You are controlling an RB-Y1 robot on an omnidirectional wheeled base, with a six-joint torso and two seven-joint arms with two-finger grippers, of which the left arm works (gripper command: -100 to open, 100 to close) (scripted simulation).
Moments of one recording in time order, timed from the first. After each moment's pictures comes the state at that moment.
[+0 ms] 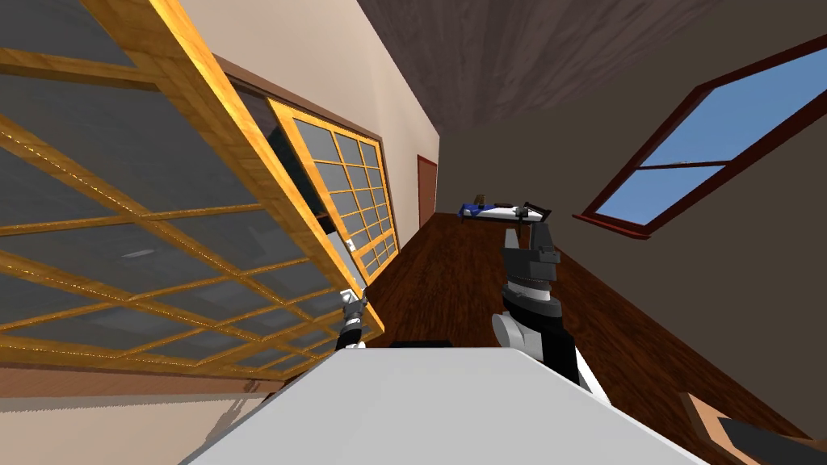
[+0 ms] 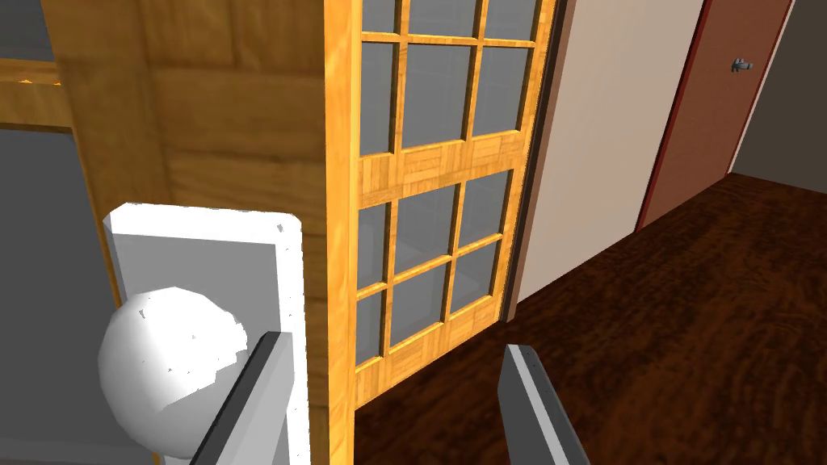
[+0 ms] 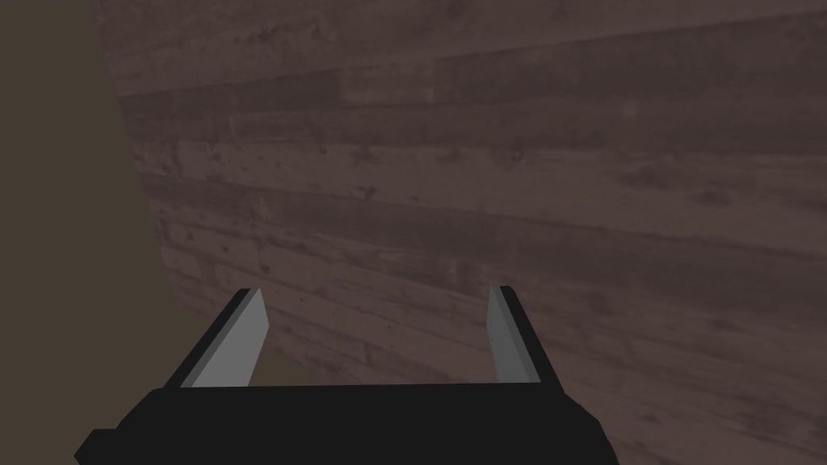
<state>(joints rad) 0.10 0.19 -0.05 -0.85 0.52 -0.85 1.41</state>
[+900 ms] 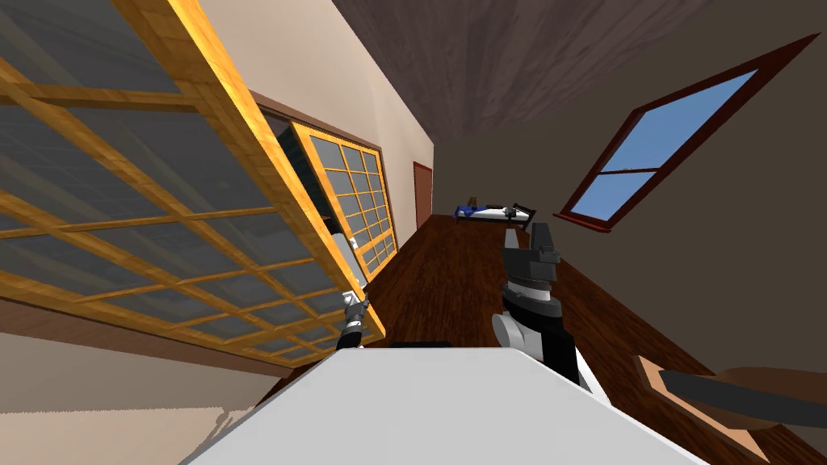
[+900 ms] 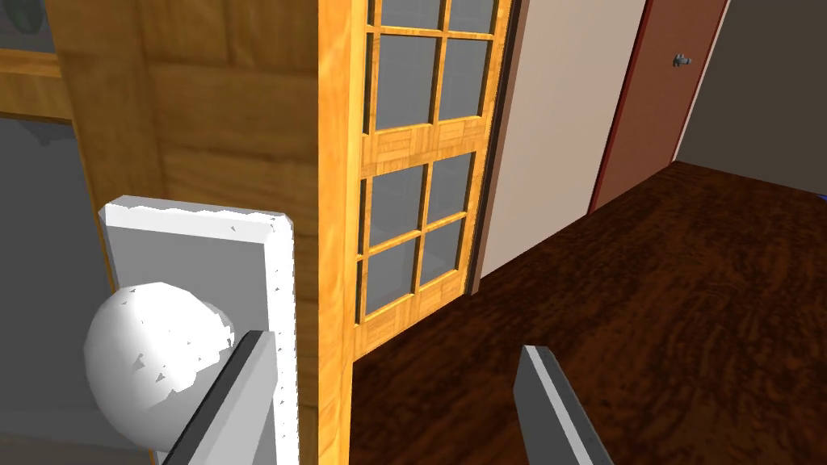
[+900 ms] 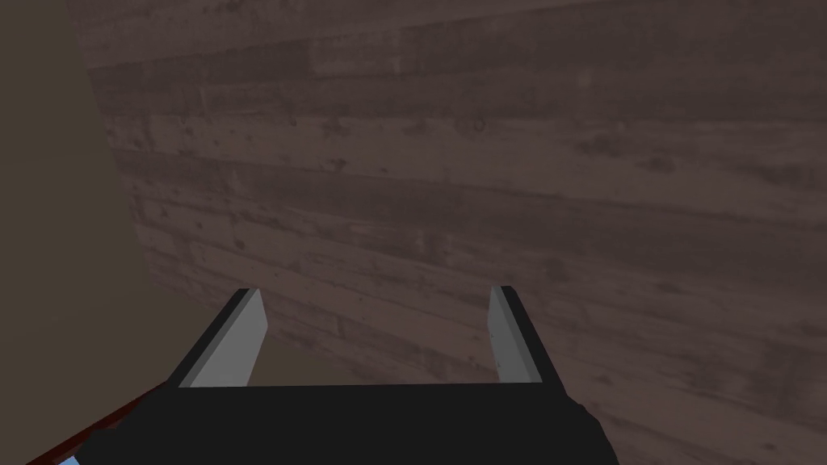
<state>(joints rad) 0.12 0.21 -0.09 -0.85 0.51 -0.83 1.46</state>
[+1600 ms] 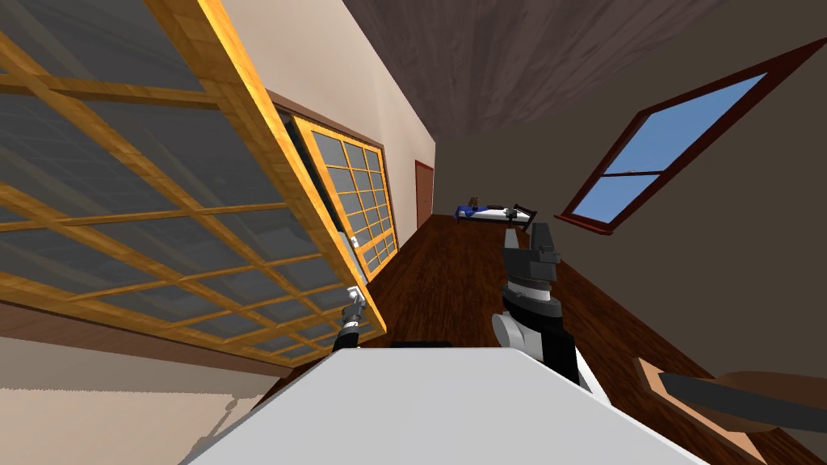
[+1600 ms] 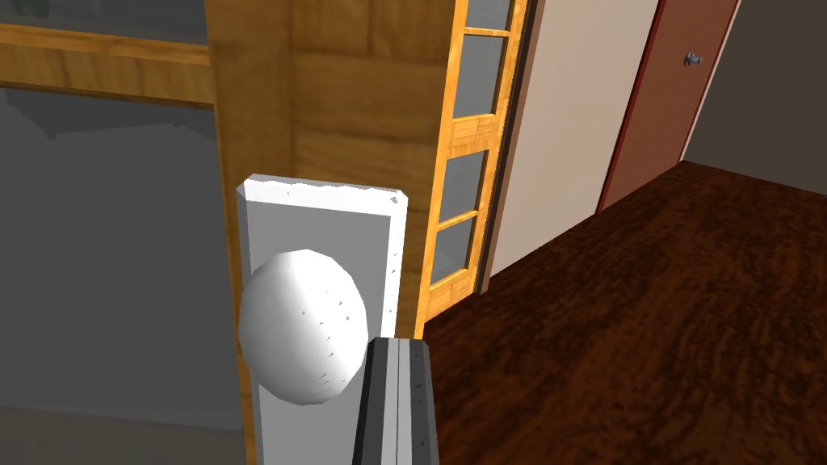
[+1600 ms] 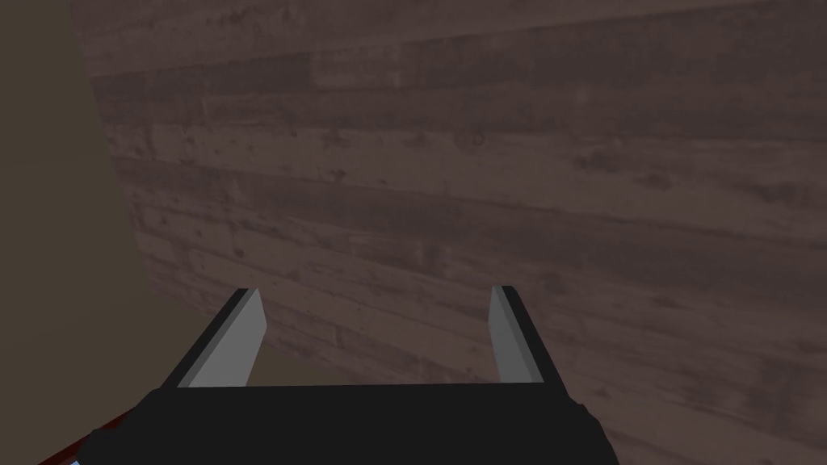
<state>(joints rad) 0.14 0.23 -0.08 -0.88 0.51 -0.82 1.46</state>
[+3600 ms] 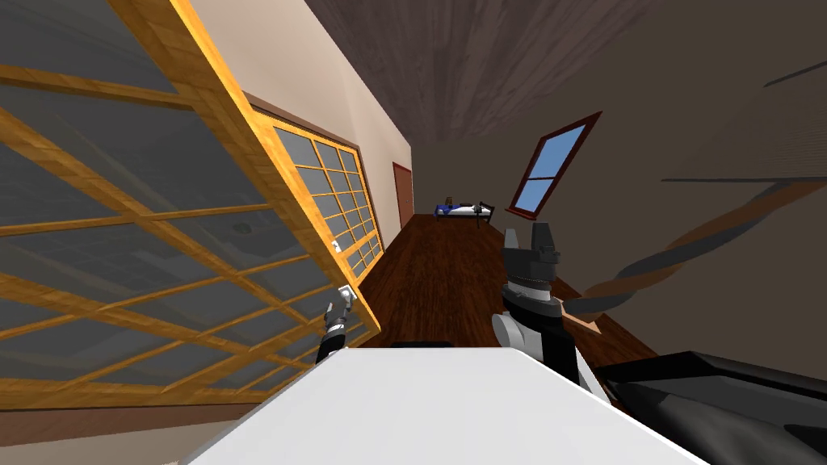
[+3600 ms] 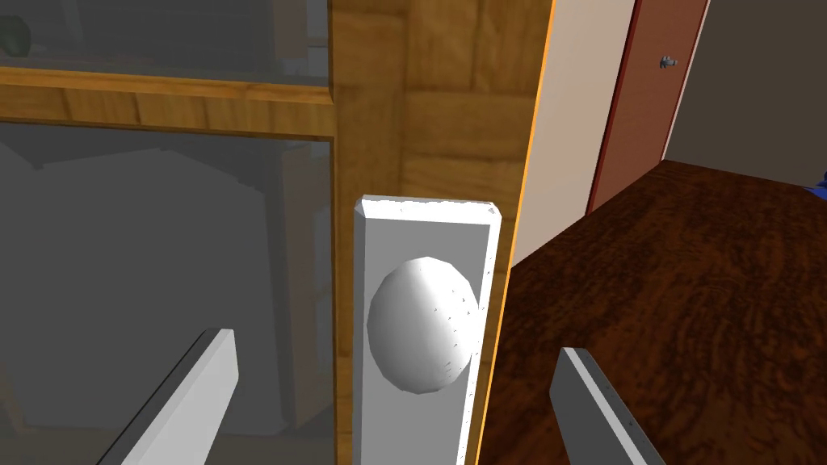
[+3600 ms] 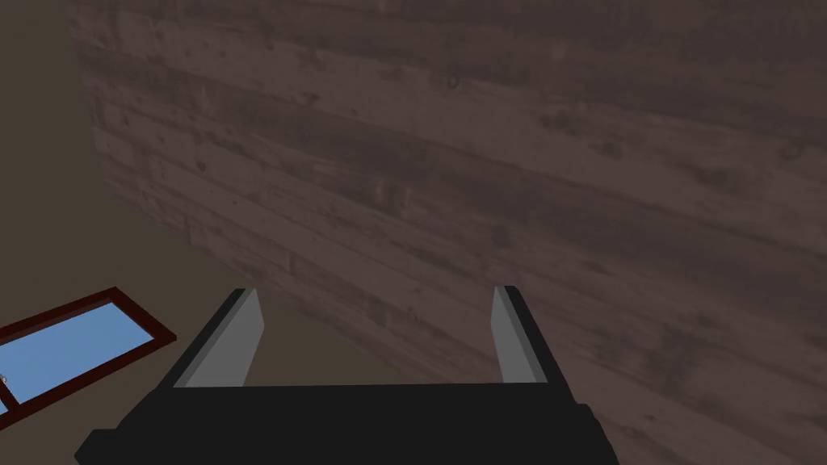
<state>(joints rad) 0.09 0.23 0.18 -0.76 0.37 -0.84 1.55</state>
